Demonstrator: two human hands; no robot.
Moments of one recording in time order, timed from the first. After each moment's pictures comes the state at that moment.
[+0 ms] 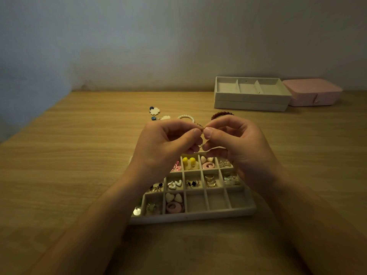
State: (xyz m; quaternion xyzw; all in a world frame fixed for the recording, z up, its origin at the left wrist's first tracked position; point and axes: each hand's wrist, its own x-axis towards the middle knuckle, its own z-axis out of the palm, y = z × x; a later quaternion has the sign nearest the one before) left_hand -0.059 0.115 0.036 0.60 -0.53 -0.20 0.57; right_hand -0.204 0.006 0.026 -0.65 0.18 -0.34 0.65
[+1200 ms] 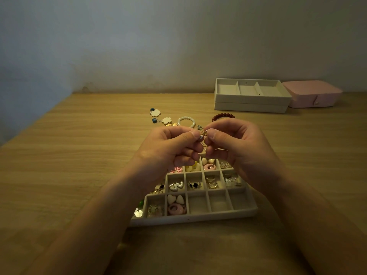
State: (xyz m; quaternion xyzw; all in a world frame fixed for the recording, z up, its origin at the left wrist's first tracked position) left_hand -0.056 0.116 0.041 0.53 -0.37 -0.46 0.61; right_hand -0.204 0.004 0.027 -0.65 0.17 -0.32 0.67
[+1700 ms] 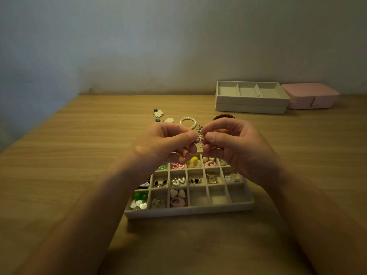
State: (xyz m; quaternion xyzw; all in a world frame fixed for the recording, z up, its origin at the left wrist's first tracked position) left_hand -0.048 0.132 0.050 0.58 -0.44 -0.41 0.55; right_hand -0.209 0.008 0.037 -0.64 0.13 -0.26 0.71
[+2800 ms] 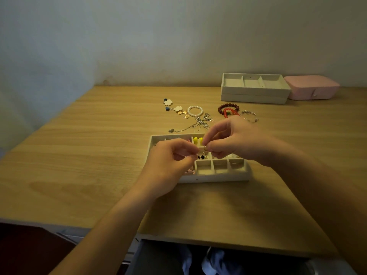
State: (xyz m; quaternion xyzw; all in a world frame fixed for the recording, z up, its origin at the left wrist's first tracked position) left_hand -0.089 0.184 0.001 0.71 -0.43 -0.22 0.51; right_hand -0.222 0.035 0.050 -0.83 0.23 -0.09 0.50
